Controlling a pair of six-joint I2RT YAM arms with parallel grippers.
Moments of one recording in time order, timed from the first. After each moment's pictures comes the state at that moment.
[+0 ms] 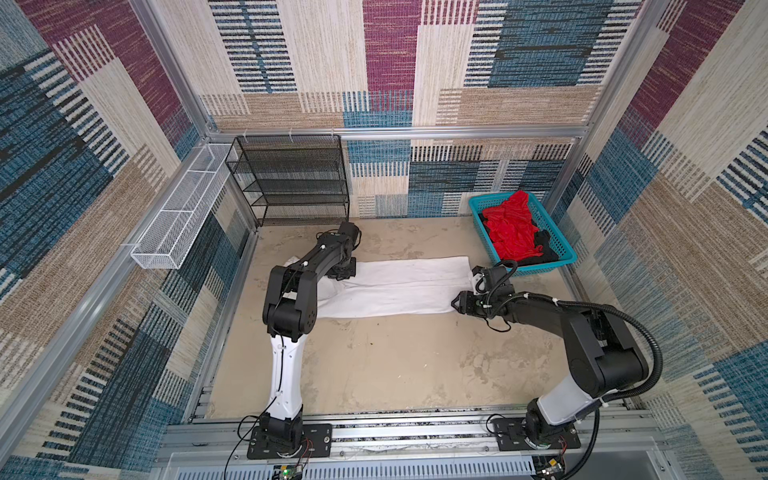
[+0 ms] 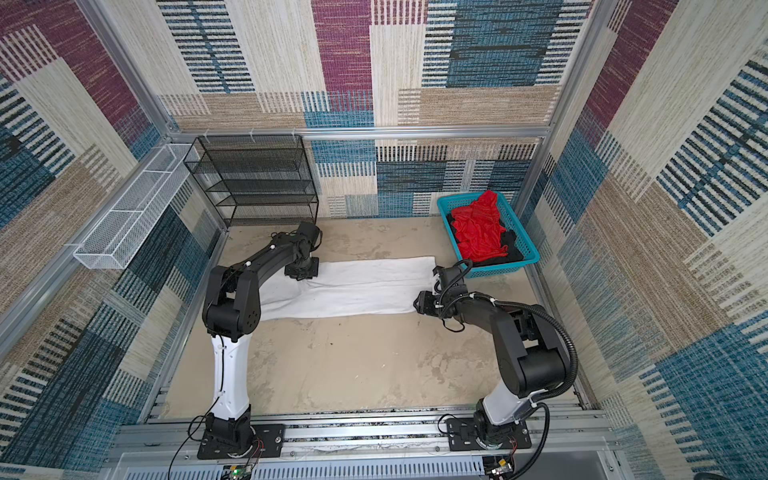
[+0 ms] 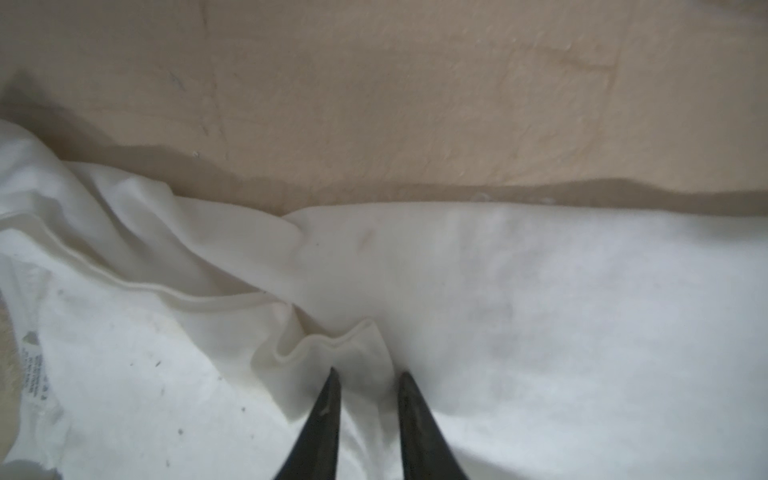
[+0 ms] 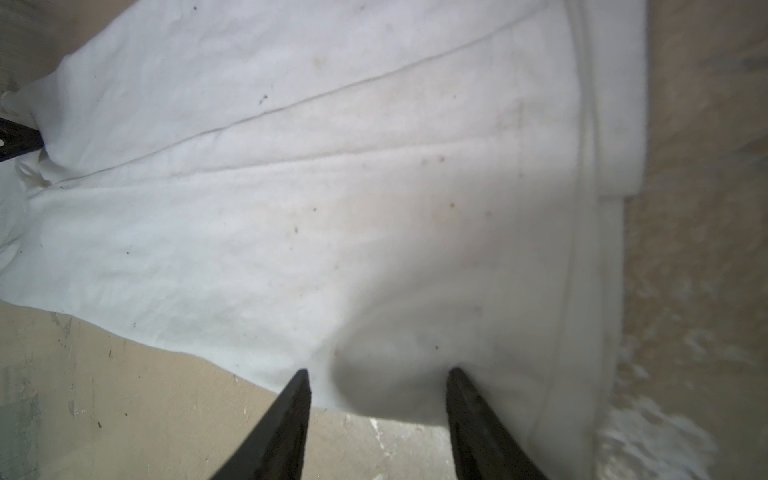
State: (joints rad) left arm -0.26 2.24 1.80 -0.87 -0.26 -0.26; right arm 0.22 1.63 0.77 -0.13 -0.31 0.39
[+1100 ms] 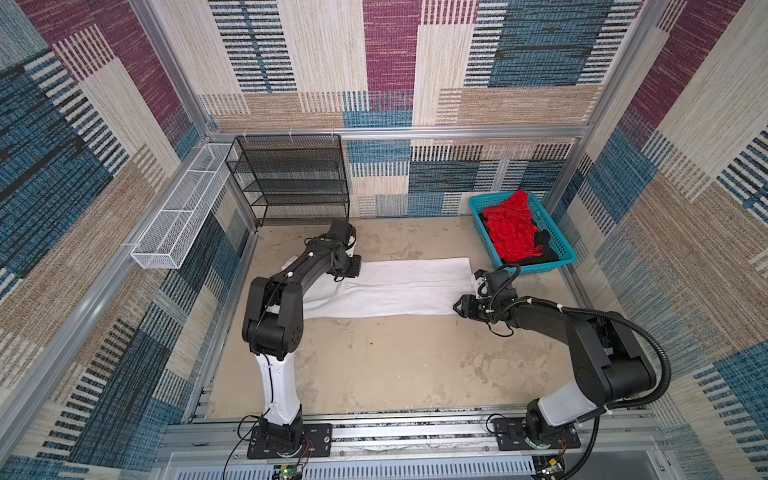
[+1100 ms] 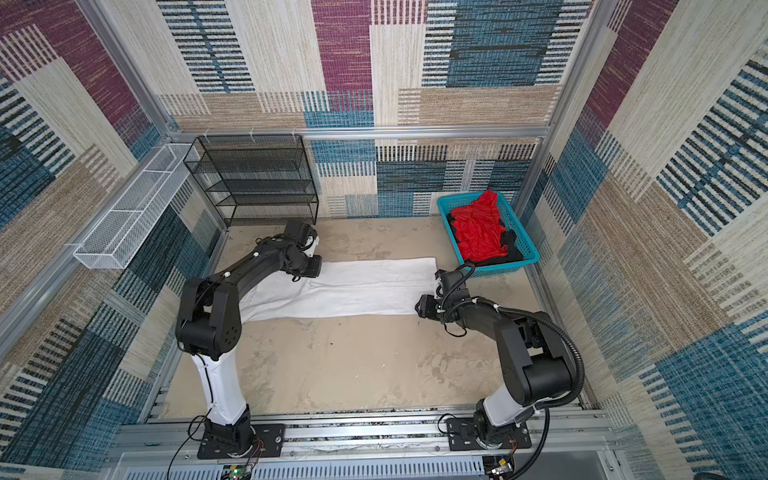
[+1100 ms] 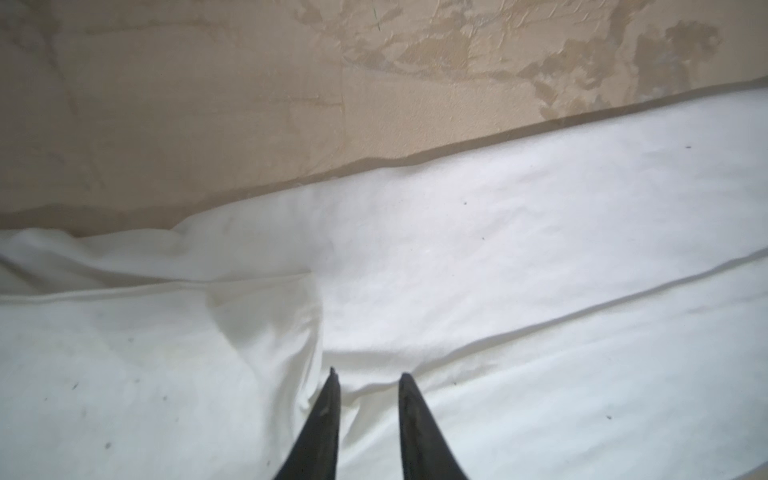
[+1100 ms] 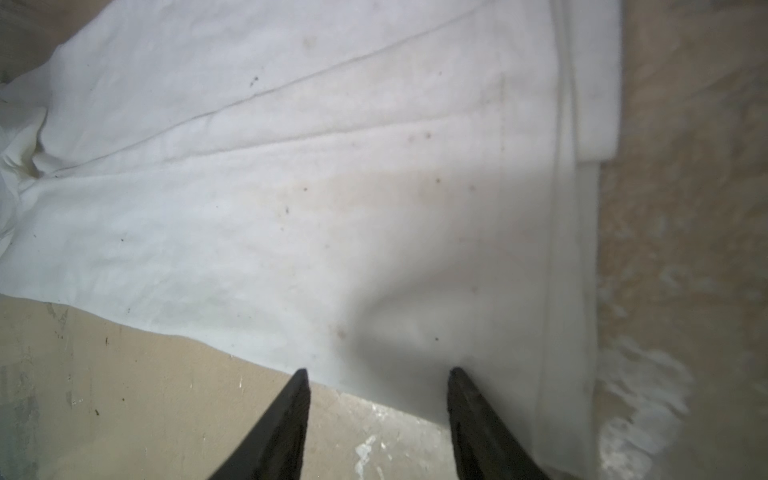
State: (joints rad) left arm -0.26 1.93 1.49 -0.65 0.01 -0.11; right arm 0.22 1.54 0.71 -0.17 -0.28 0.41
